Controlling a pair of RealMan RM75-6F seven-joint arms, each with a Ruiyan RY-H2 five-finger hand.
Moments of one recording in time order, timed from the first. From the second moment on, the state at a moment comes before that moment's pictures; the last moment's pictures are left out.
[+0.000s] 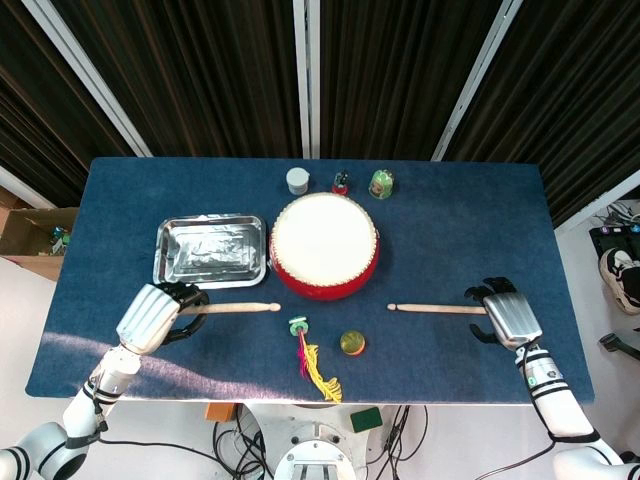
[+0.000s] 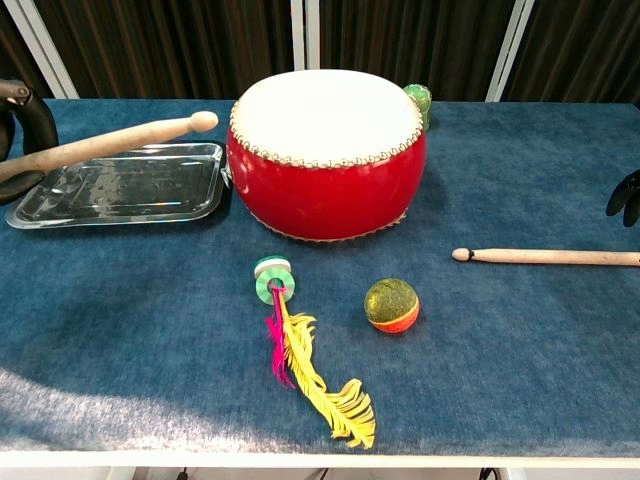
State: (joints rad) left arm -0.38 -1.44 0.00 -1.36 1.78 1.51 -0.09; right arm 0.35 -1.30 0.04 -1.51 -1.35 1.10 -0.20
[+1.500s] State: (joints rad) left arm -0.36 -1.41 0.02 -1.40 1.75 1.48 -0.05; right arm 0.41 -1.53 0.05 -1.29 -1.32 1.09 -0.48
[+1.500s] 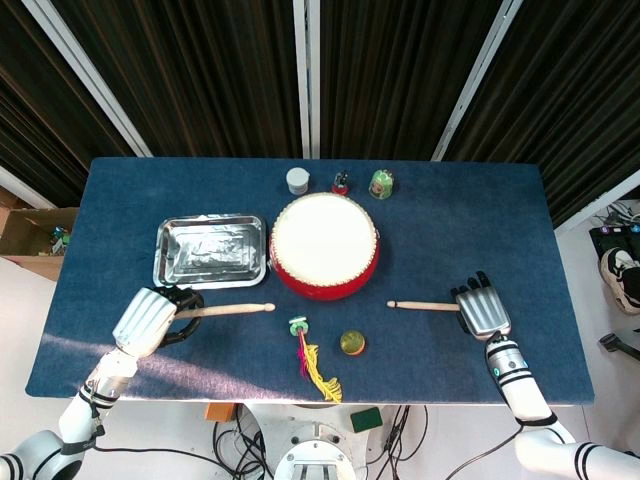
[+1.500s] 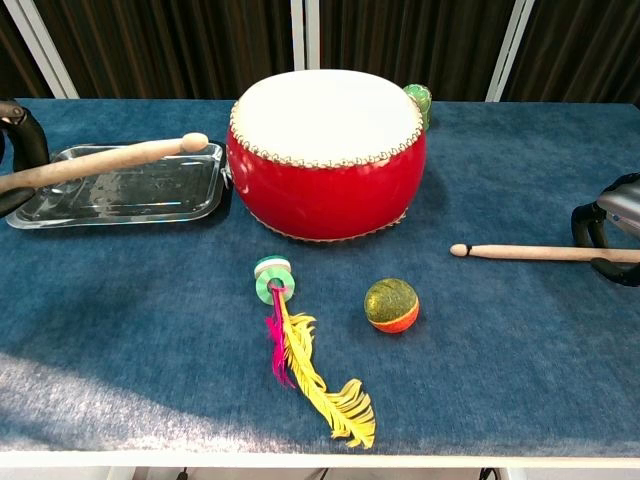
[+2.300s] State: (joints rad) left arm -0.47 -1.24 -0.10 -1.53 1.62 1.29 0.06; right arm 0.49 -1.19 0.08 -1.43 -1.64 1.32 -0.17
